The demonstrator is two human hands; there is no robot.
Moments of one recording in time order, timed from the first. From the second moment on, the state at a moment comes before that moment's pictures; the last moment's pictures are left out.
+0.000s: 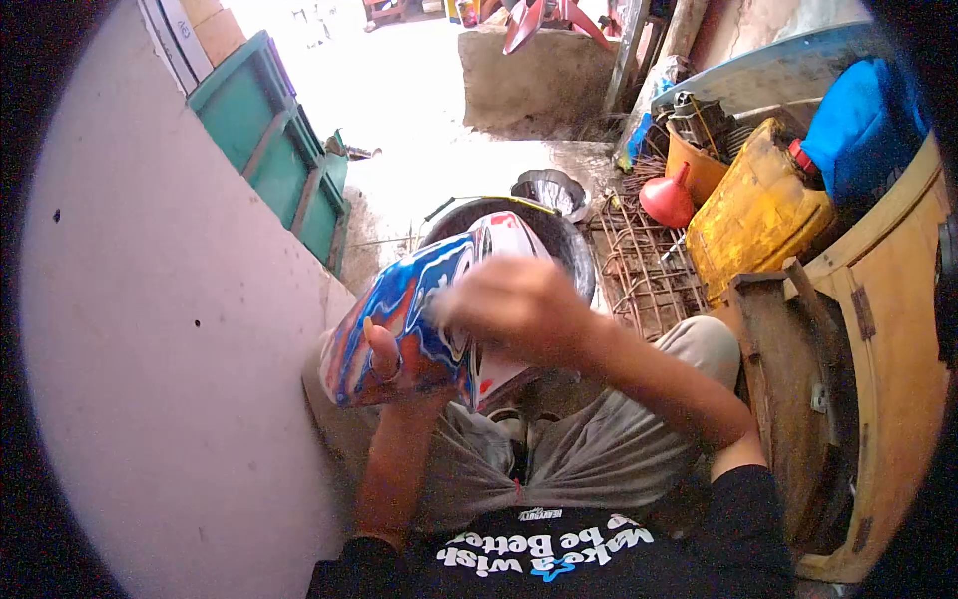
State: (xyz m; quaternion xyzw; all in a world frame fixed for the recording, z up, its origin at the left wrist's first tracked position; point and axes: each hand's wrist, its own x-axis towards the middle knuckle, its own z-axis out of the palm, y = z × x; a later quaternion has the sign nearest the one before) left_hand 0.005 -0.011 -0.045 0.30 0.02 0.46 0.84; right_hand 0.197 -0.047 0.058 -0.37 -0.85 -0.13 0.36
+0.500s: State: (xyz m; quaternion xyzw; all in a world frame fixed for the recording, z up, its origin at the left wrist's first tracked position) left_hand 0.005 -0.033 0.003 0.41 0.03 0.47 0.78; right_hand 0.210 -0.034 0.062 -0.45 -0.80 -0.11 0.38
